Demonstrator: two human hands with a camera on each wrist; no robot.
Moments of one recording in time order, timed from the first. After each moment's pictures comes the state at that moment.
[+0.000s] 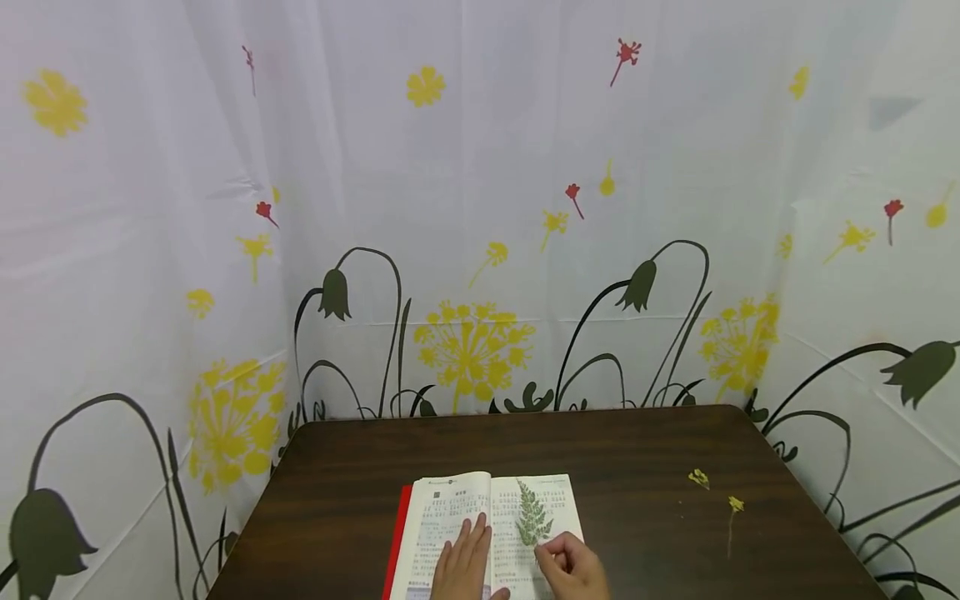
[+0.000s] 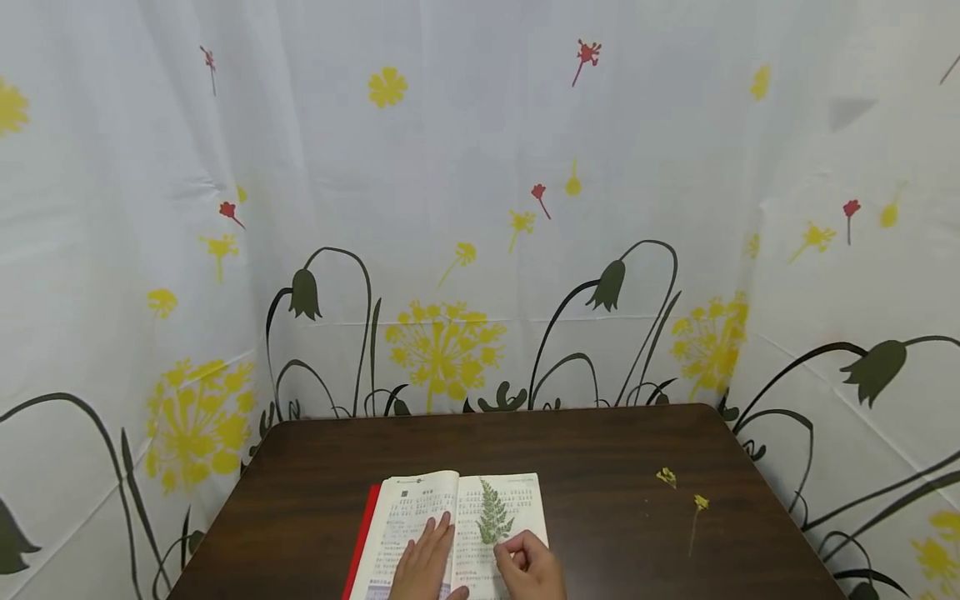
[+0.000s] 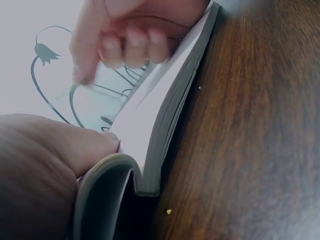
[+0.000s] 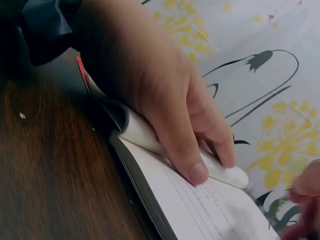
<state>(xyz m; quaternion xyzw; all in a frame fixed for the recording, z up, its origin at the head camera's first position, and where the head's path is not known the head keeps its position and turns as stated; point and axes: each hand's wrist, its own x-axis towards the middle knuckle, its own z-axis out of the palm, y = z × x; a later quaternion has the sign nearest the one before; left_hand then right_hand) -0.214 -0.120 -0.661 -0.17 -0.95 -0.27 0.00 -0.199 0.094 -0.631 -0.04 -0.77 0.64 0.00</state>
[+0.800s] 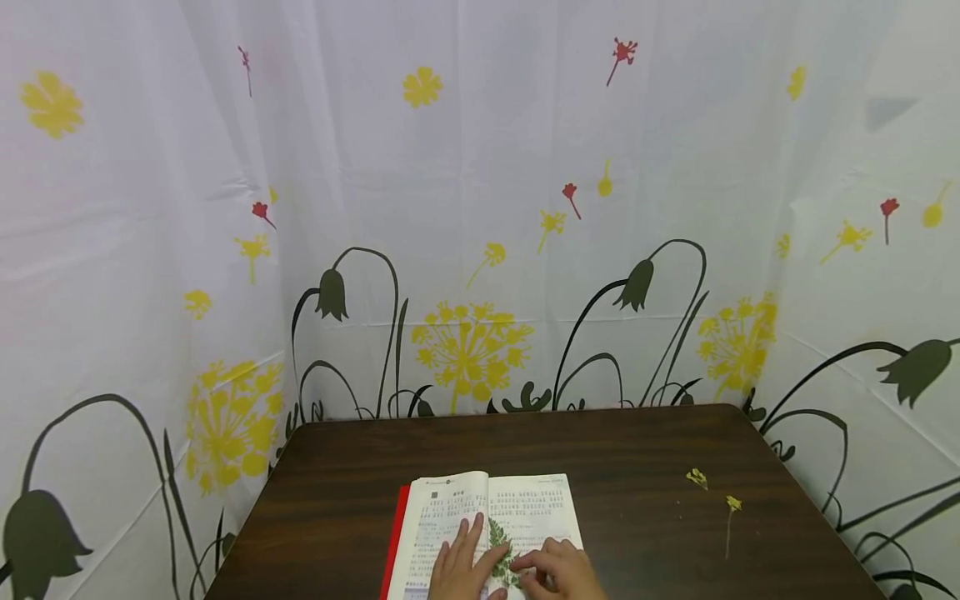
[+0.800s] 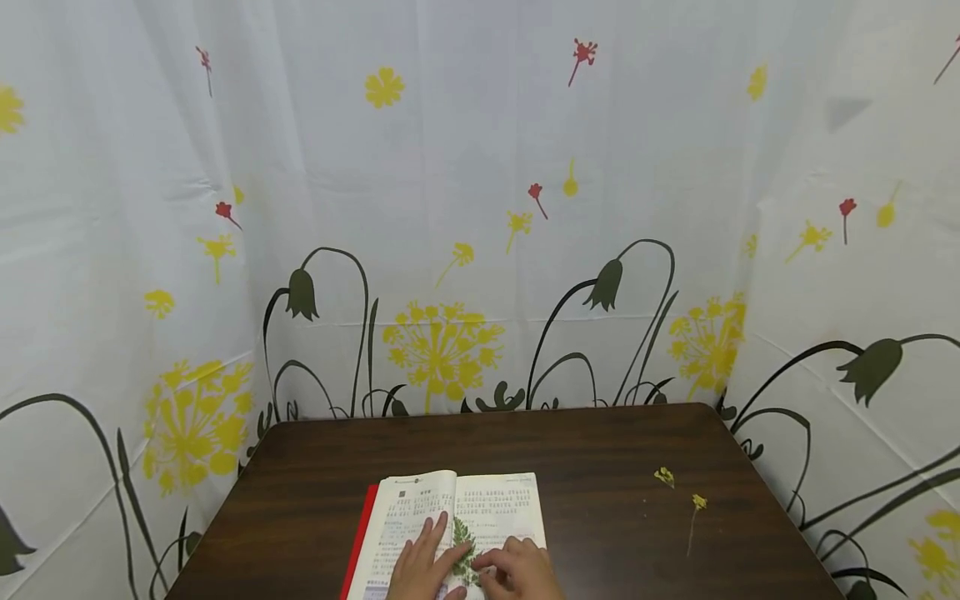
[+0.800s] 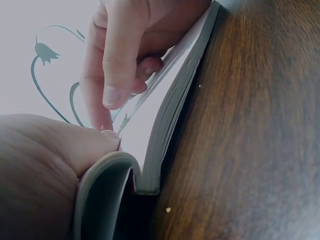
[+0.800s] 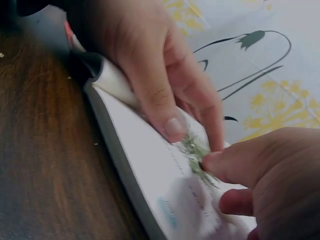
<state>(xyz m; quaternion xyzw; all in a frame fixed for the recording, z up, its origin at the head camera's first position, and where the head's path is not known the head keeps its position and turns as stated) -0.211 -0.123 -0.661 -0.19 -0.93 -0.31 0.01 -0.222 0.115 -0.676 0.32 -0.85 0.37 0.20</state>
